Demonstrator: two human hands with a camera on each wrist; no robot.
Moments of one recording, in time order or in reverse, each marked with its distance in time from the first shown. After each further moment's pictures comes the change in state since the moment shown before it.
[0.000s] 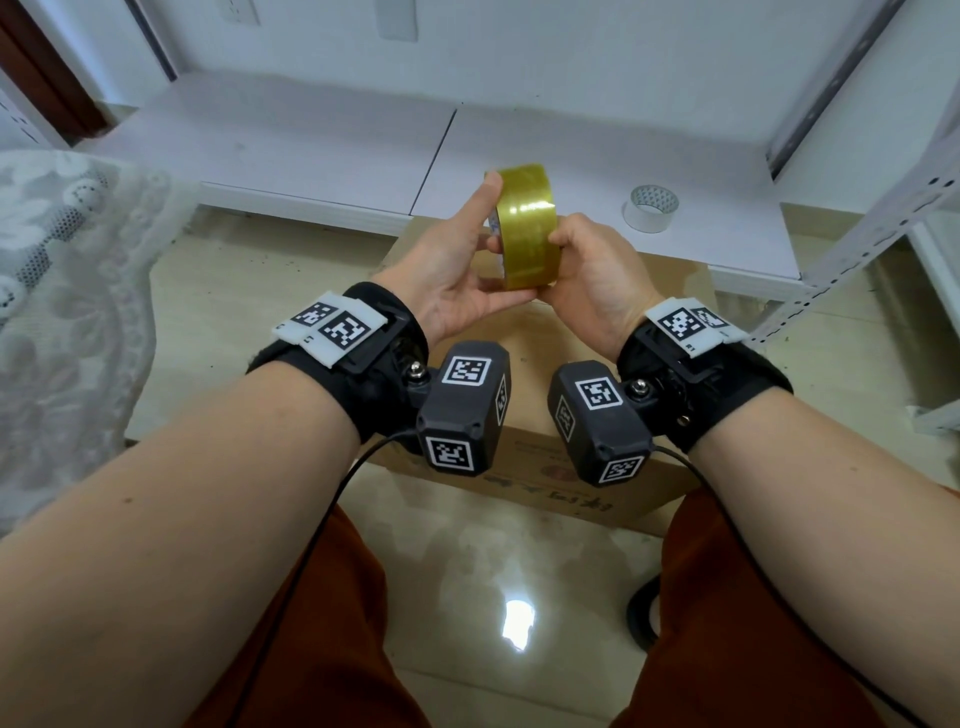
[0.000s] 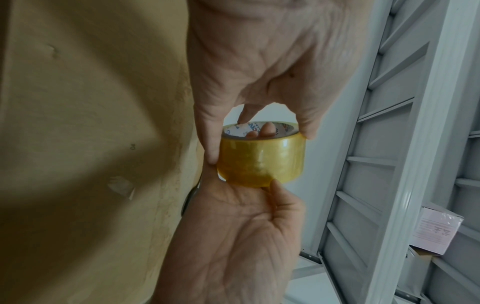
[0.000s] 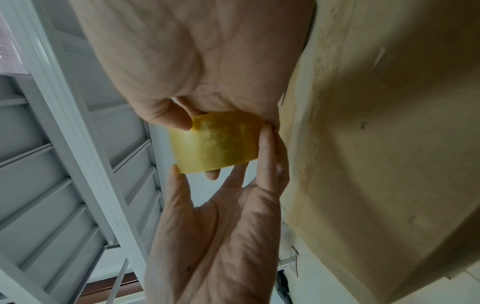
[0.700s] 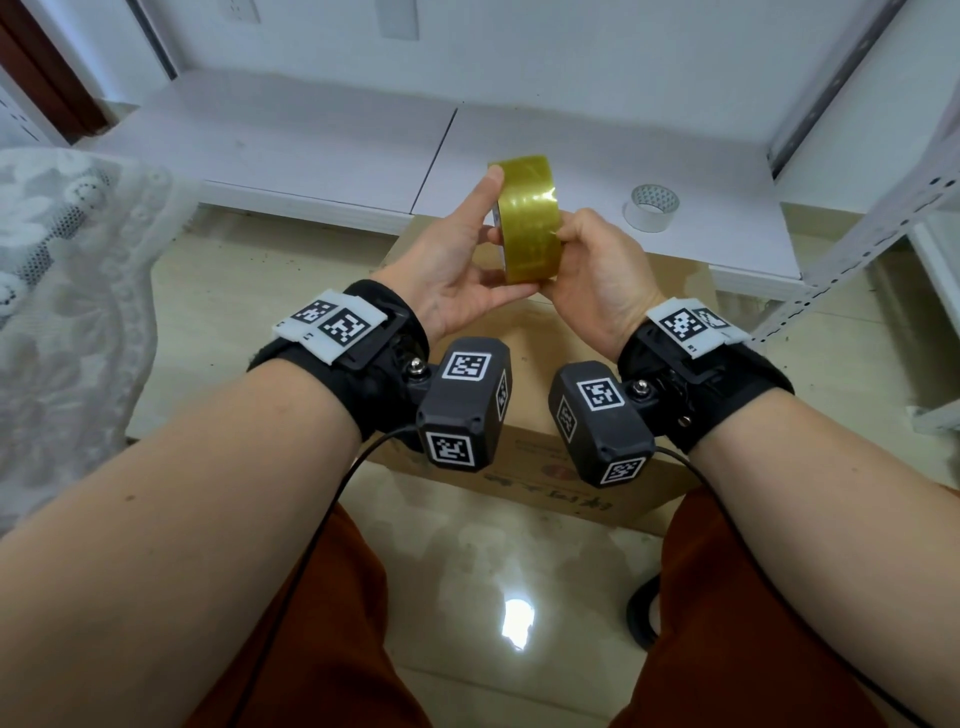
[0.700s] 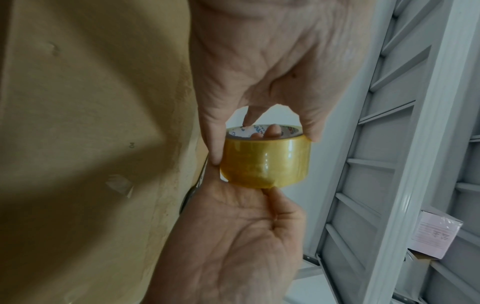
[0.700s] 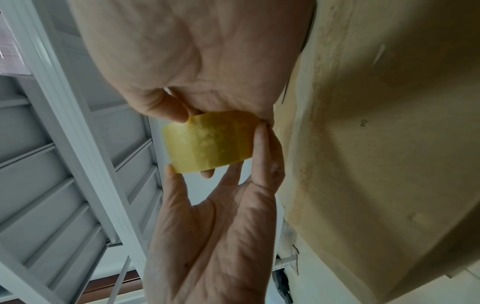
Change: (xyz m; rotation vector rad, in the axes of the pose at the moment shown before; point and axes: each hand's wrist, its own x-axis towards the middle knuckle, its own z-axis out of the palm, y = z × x) left_hand -0.001 0.002 0.001 -0.016 -0.016 0.017; right_hand -0.001 0.000 0.001 0.023 -0.005 -0.021
